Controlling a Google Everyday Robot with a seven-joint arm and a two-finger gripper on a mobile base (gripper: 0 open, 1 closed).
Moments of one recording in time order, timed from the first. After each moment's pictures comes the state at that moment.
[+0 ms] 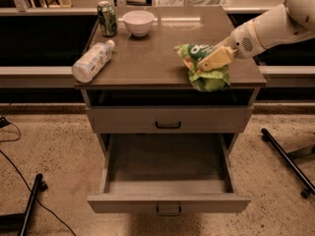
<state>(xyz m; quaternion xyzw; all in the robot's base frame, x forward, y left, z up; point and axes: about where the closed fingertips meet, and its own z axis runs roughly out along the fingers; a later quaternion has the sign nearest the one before) 0.667 -0.161 0.885 -0.43 0.80 0.23 0.34</state>
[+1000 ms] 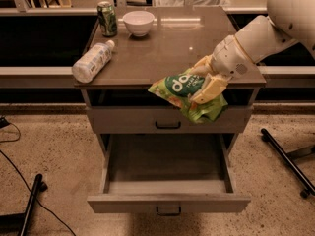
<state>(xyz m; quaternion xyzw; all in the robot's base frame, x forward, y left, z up) 0.558 -0.104 0.866 -0.69 0.63 0.22 0.28</state>
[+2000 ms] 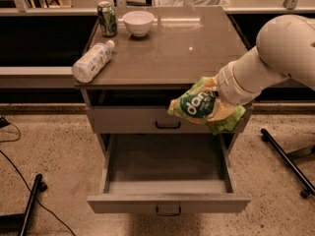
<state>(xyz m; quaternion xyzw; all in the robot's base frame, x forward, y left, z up) 0.549 -0.144 0.819 -0.77 0.59 -0.03 0.26</state>
